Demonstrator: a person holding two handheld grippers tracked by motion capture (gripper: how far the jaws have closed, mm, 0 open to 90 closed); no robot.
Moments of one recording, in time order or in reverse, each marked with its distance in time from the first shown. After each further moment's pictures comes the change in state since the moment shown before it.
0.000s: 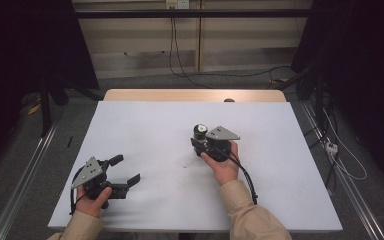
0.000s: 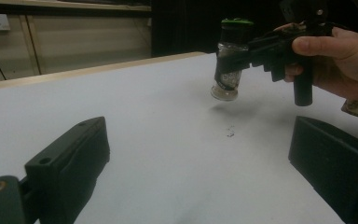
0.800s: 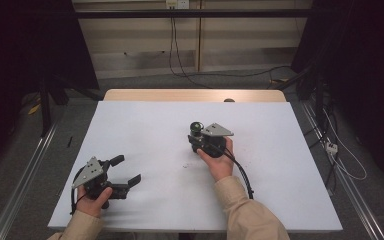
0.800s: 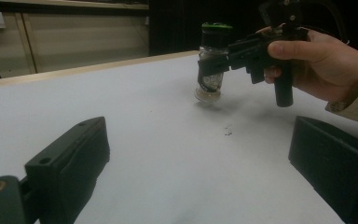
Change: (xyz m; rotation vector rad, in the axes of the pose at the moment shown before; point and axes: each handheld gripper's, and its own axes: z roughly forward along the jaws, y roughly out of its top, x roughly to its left) left arm 0.000 -0.001 0.001 0.008 -0.007 0.001; right arm -0.003 -0.001 0.022 0.009 -0.015 -0.007
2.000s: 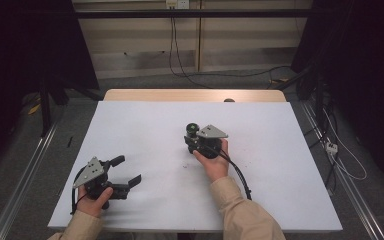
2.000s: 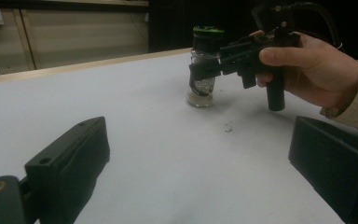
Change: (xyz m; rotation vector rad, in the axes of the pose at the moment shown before) left arm -0.001 -0.002 0.001 0.009 0.006 -0.010; right arm 0.007 -0.007 0.013 -0.010 0.000 -0.024
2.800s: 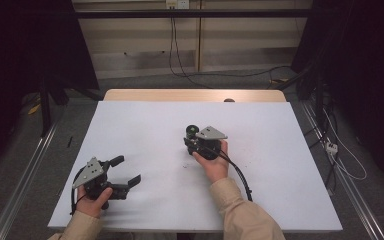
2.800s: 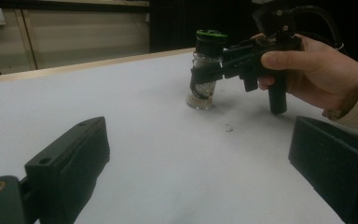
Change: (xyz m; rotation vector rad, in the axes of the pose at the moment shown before) left arm 0.001 0.000 -0.001 0.003 -0.001 0.012; right arm 0.002 -0.003 0.000 0.010 0.010 -0.002
